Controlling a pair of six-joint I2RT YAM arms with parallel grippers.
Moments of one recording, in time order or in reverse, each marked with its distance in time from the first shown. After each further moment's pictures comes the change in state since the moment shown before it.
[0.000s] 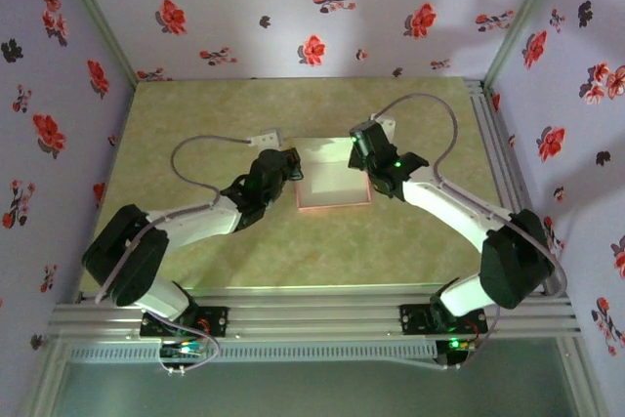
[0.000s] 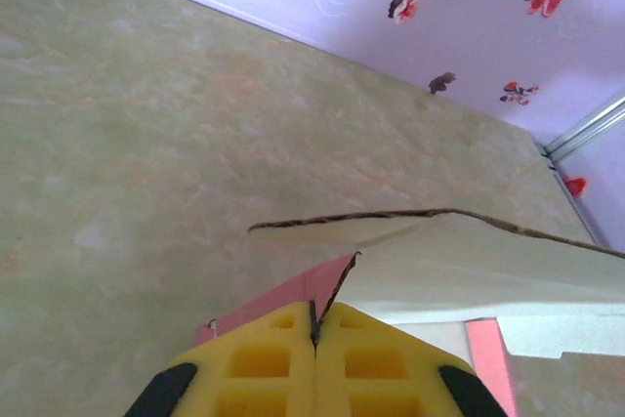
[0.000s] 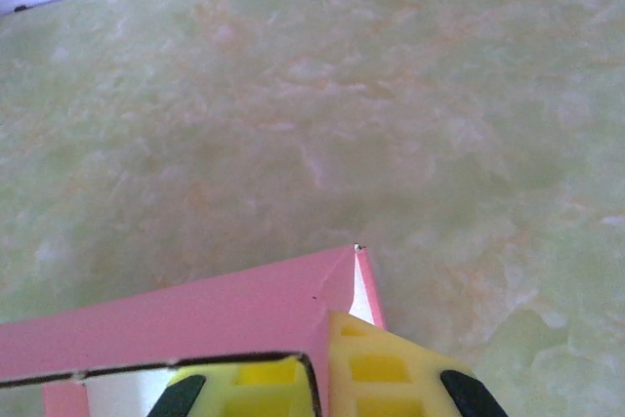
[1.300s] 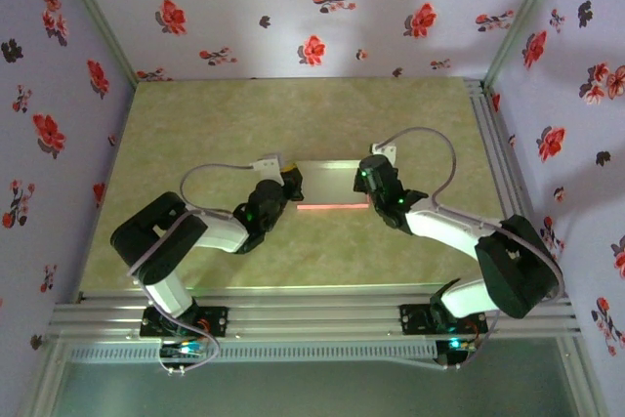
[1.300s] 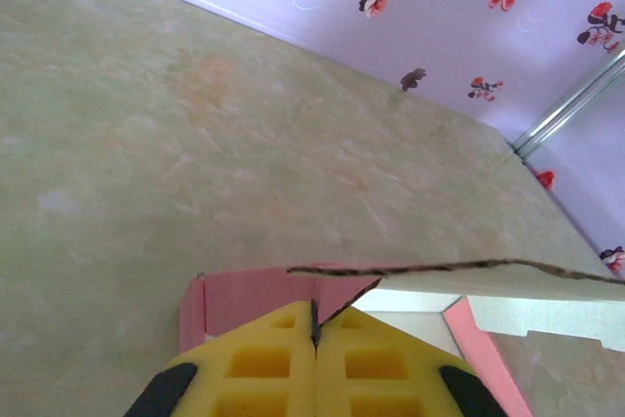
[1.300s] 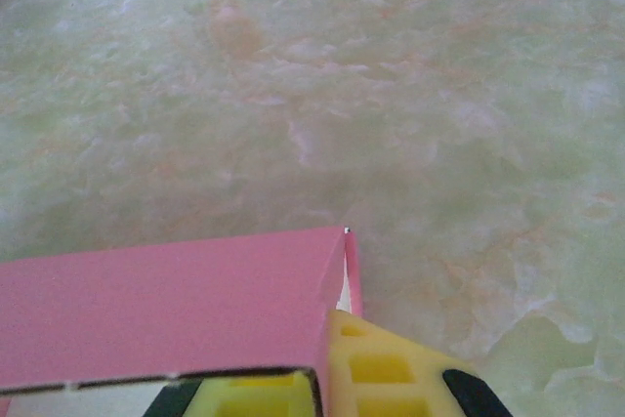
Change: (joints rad) left arm -0.041 0.173 -0.254 0.564 0.000 0.047; right arm 0.006 -0.067 -0.400 0.469 0.005 -0.125
